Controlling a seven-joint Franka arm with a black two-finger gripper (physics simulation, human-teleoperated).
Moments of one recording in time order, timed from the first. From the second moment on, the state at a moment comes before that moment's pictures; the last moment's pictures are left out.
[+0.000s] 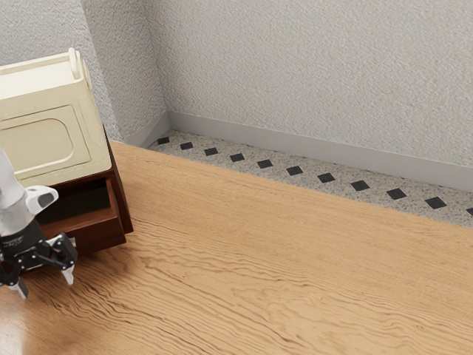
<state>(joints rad) 0.33 -0.80 -0.05 -2.83 -0.18 1.94 -0.37</state>
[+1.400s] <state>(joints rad) 0.47 -0.52 -0.12 -2.73 -0.04 2.31 -0.54</state>
